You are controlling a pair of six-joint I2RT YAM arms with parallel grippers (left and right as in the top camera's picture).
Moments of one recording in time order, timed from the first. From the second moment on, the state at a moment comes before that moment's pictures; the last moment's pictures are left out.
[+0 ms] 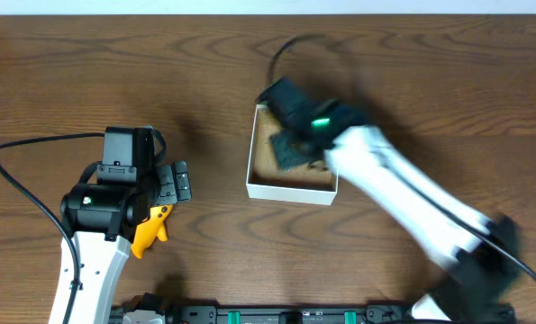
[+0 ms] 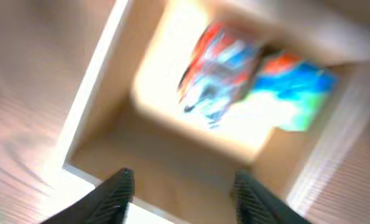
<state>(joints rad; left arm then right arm) -0.10 1.08 1.02 -1.06 -0.11 -0.23 0.64 1.68 1.60 -1.05 0.08 0.41</state>
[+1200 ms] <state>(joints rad) -0.10 1.08 1.02 -1.07 -0.11 -0.23 -0.53 1.39 0.87 -0.94 0.08 0.60</state>
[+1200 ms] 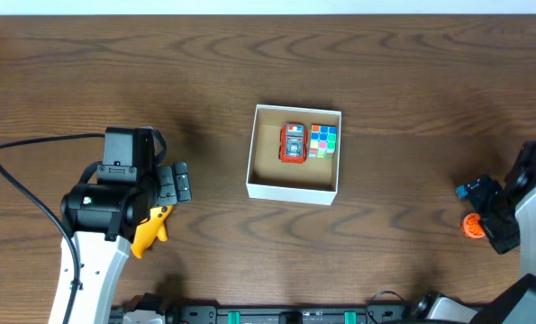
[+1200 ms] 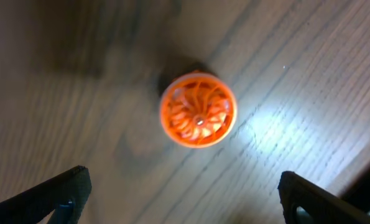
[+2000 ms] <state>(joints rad) -0.10 1.08 1.02 -1.07 -0.11 -0.23 -0.55 1.54 0.75 -0.70 0.11 0.57</state>
